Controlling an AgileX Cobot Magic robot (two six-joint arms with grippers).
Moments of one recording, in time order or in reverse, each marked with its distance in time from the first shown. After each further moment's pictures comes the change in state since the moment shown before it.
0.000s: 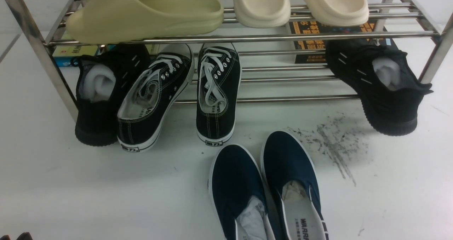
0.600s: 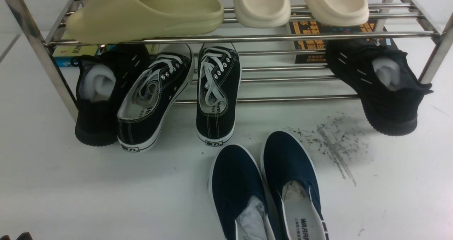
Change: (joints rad) right arm 0.000 0.000 0.000 0.000 0.000 0.000; left arm 0.000 0.000 0.000 0.000 0.000 0.000
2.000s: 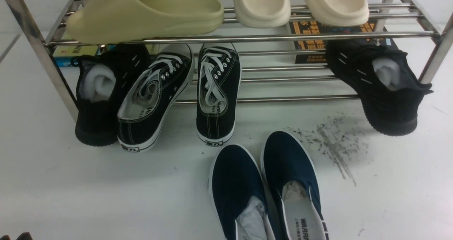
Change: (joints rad) right arm -0.037 0.000 0.000 -0.001 0.000 0.000; left arm 0.000 0.000 0.000 0.000 0.000 0.000
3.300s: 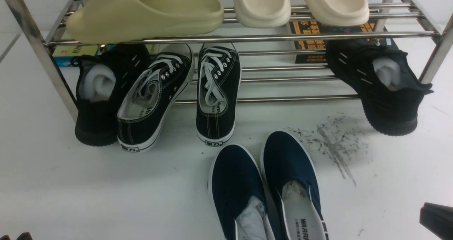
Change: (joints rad) right arm 0.708 0.345 -0.296 -0.118 -0.054 0.153; left arm 0.000 0.000 0.000 0.000 0.000 0.000
